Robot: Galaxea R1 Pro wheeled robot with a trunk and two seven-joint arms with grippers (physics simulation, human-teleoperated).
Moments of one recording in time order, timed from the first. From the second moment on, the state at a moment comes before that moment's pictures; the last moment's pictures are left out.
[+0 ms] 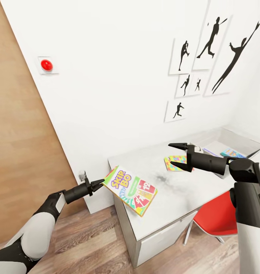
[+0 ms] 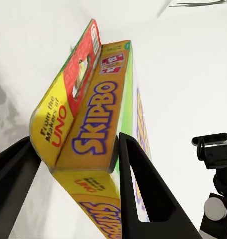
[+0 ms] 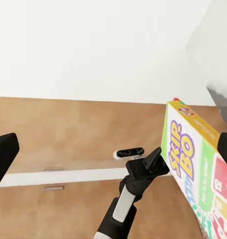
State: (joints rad) left arm -0.88 0.03 0.78 -0.40 -0.26 0.78 -1.34; right arm -0.71 -0.19 -0.19 -1.58 -2.34 1.04 -1.04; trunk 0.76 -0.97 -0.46
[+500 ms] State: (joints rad) left arm -0.88 0.06 0.78 -0.40 -0.26 0.78 -1.34; right arm -0.68 -0.17 -0.15 -1.58 -2.34 1.04 -1.04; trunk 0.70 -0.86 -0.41
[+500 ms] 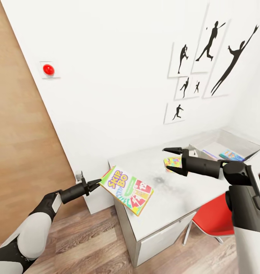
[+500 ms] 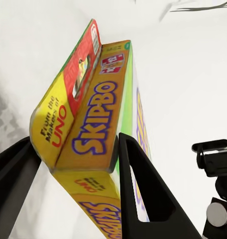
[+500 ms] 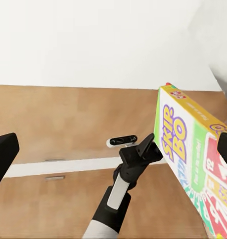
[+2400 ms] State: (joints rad) left arm -0.88 0.07 0.77 -0.40 -0.26 0.79 -1.34; right arm -0.68 -0.18 -0.09 -1.59 -2.34 1.04 -1.01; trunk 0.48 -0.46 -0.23
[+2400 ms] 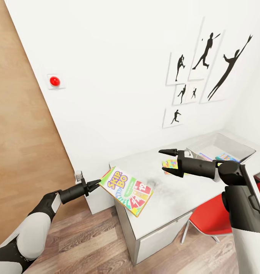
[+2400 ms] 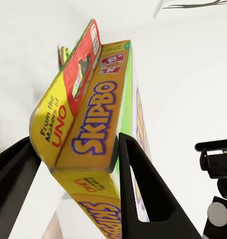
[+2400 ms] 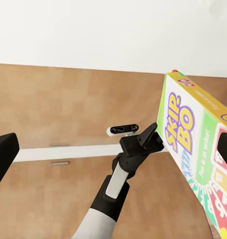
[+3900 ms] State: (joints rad) left arm -0.88 0.06 0.77 -0.40 -0.26 0.79 -1.34; right arm -0.68 -0.17 -0.09 -1.59 -2.34 1.04 -1.01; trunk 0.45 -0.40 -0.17
